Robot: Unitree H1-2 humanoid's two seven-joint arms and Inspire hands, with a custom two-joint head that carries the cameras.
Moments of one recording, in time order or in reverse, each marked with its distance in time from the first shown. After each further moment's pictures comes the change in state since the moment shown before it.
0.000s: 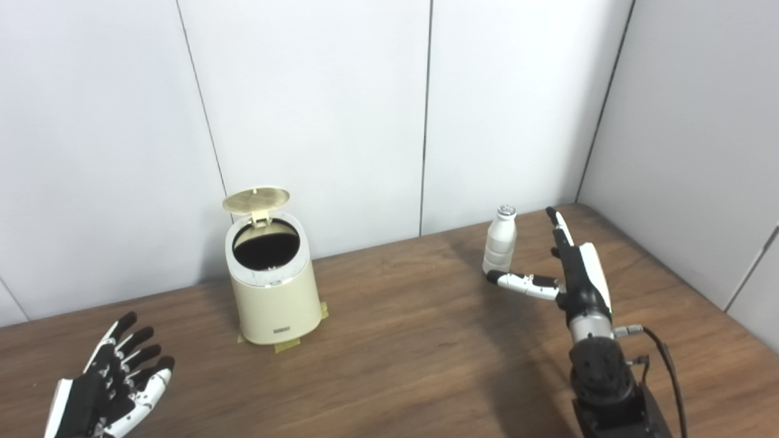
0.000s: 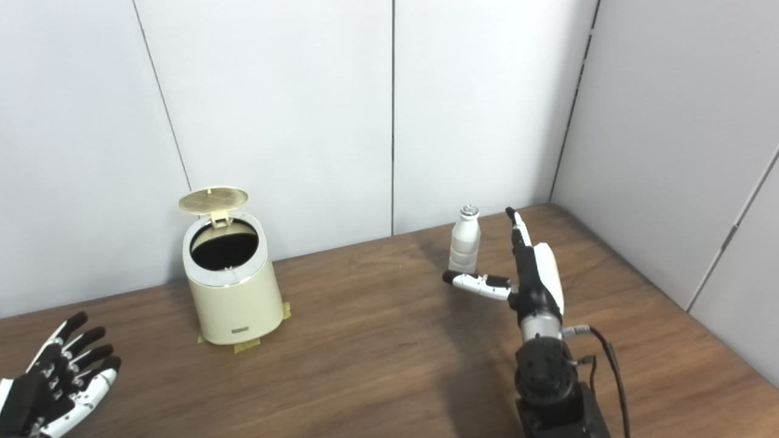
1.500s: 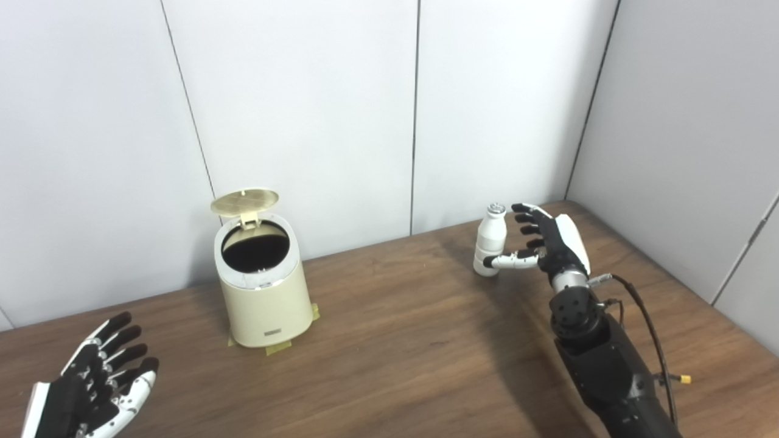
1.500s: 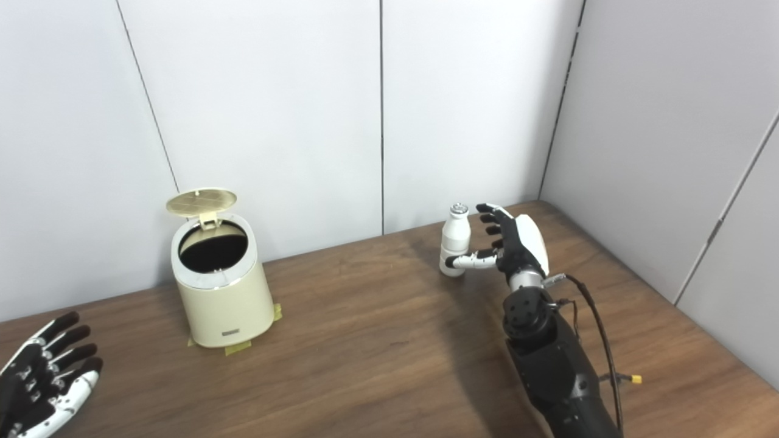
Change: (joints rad) left arm 0.013 0.010 -0.013 -0.095 0.005 0.037 0.001; right arm -0.195 -0.133 0.064 0.442 0.007 -0.097 -0.045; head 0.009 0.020
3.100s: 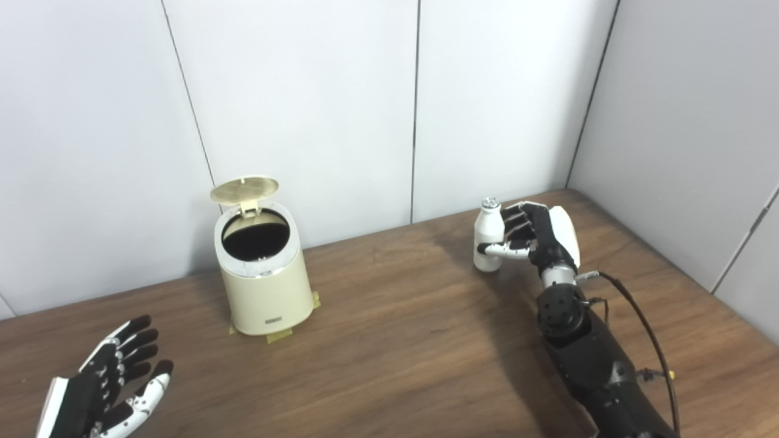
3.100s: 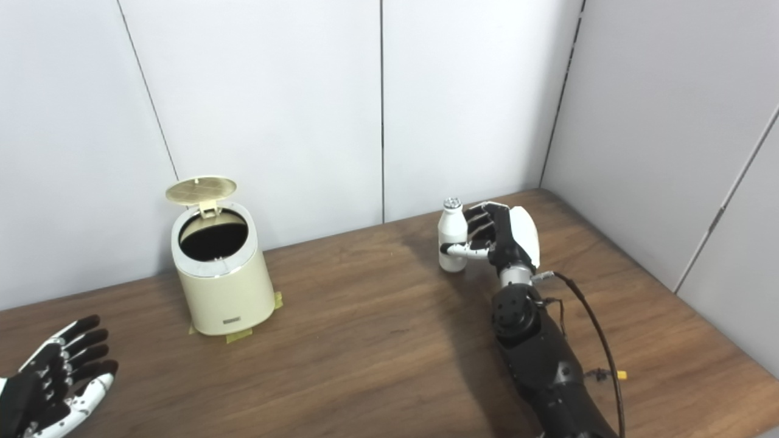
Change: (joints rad) left arm 0.025 0.042 -0.049 0.005 0.050 -0.007 -0.024; right arm -0.029 0.021 0.028 0.154 0.002 -0.183 -0.136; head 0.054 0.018
